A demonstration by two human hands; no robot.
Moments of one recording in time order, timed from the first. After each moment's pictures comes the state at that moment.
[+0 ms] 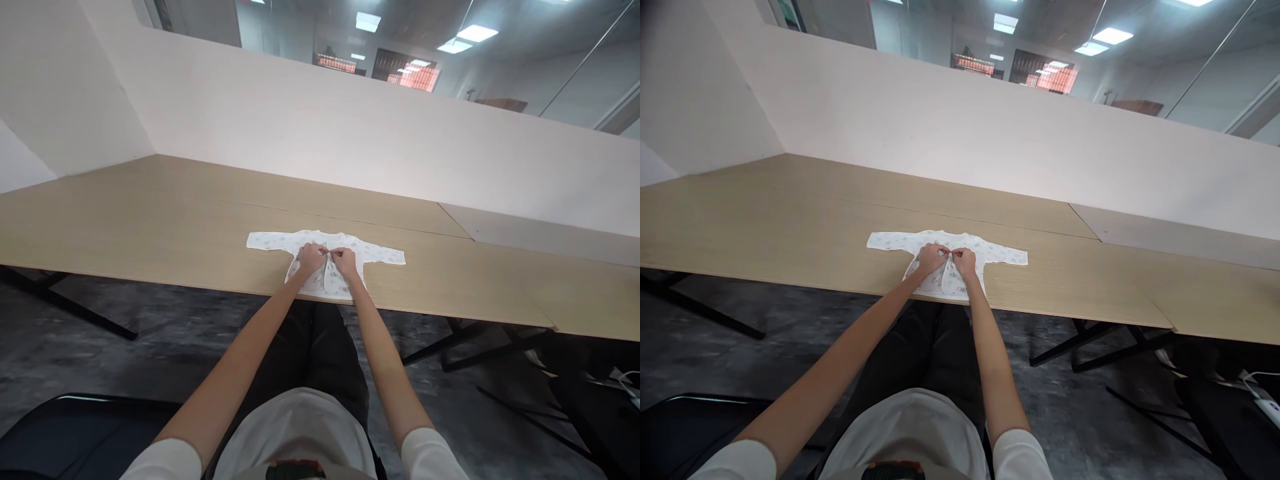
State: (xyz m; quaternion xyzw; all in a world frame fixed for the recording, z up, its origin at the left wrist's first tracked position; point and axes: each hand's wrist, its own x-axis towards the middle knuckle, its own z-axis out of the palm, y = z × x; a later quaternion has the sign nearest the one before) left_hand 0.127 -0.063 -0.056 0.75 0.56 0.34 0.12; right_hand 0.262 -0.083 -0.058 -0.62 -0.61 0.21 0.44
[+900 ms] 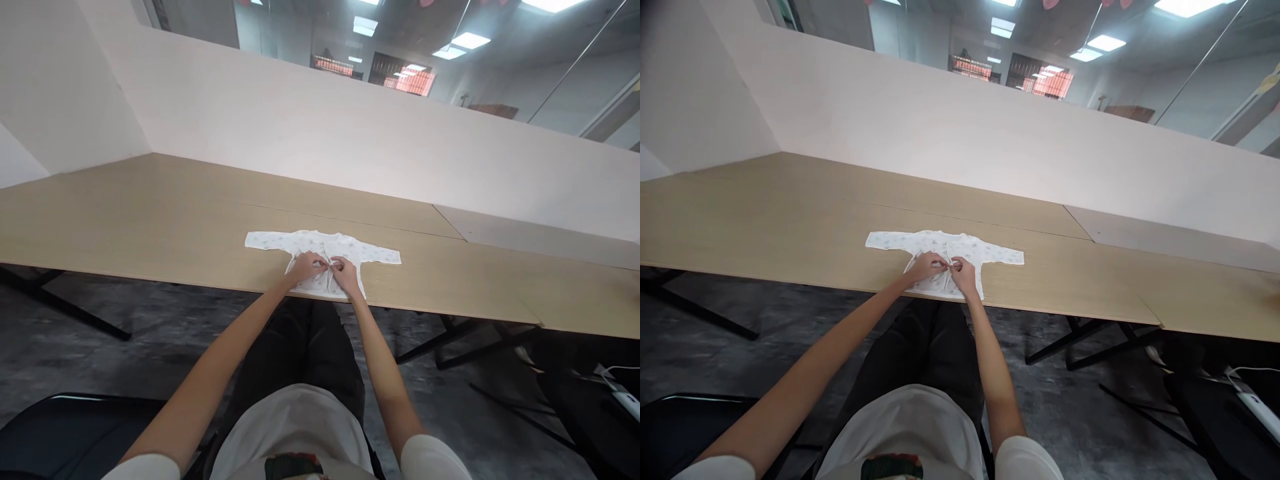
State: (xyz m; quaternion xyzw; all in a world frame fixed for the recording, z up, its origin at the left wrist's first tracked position) left_hand 0.097 -0.084 -0.060 0.86 0.35 0.31 0.20; right_hand 0.259 -0.146 -0.051 -0.62 -0.59 0.26 0.45
